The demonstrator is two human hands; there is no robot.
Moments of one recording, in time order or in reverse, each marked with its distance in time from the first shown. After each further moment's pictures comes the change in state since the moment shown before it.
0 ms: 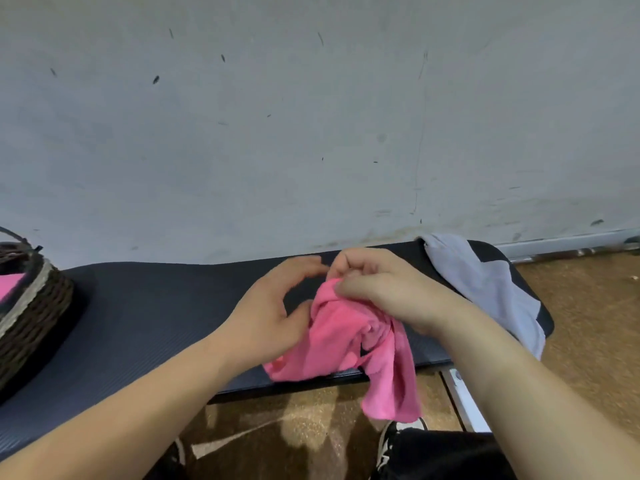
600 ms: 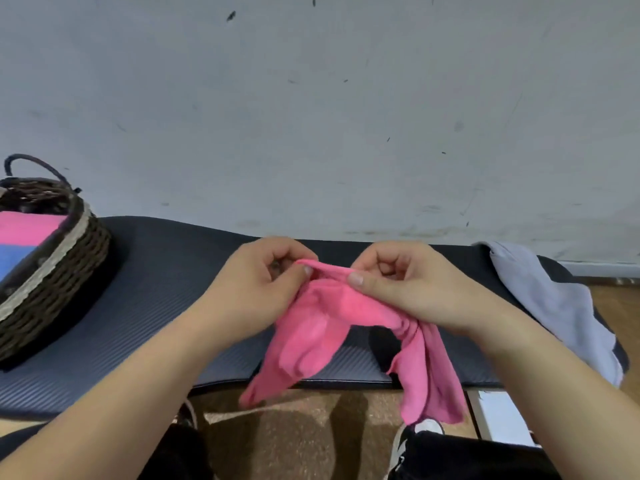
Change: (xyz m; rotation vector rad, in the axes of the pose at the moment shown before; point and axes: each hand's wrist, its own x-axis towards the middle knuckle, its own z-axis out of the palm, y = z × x) left_hand -0.028 -0.055 -0.077 -0.190 0.213 -0.273; right_hand 0.058 -0.005 0.058 -0.194 -0.041 -0.060
